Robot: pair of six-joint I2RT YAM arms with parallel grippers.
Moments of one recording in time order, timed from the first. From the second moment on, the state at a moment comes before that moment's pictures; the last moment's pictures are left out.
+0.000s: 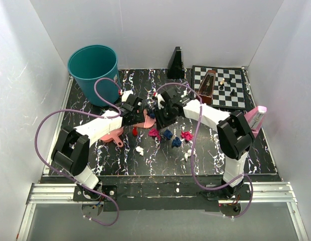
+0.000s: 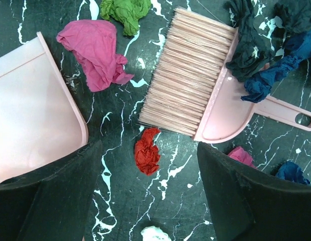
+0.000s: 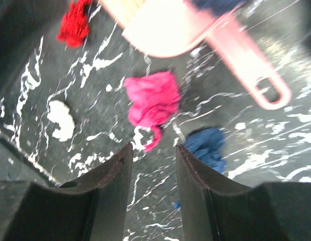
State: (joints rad) left arm -0.56 1.62 1.10 -0.47 -0.39 -0.62; right arm 0.71 1.87 1.37 -0.57 -0.34 0.19
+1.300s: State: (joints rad) left arm -0.56 1.49 0.99 -0.38 -0.29 -0.61; right arm 0.85 1.92 1.32 -0.56 0.04 0.26
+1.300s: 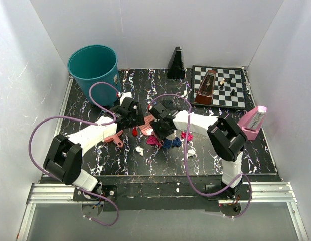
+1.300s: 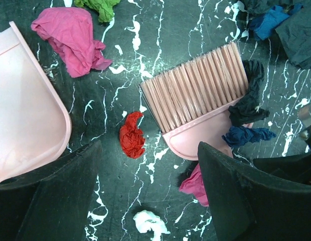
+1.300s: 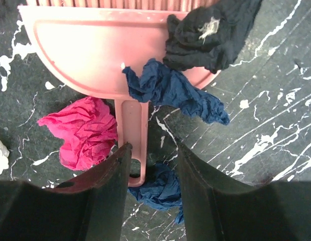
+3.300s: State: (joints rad) left arm -0.56 1.38 0.95 -0.36 -0.27 -0.59; right arm 0.91 1.94 1.33 -0.48 0.15 0.35
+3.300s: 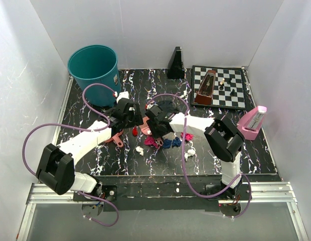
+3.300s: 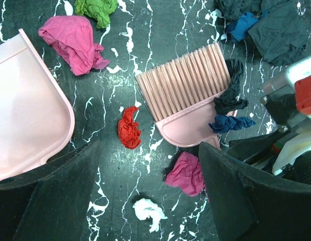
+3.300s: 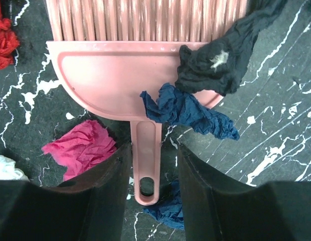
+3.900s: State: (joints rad) left arm -0.56 1.37 0.94 -0.37 -0.24 -0.59; right arm 0.91 1.90 1.30 -0.51 0.19 0.35
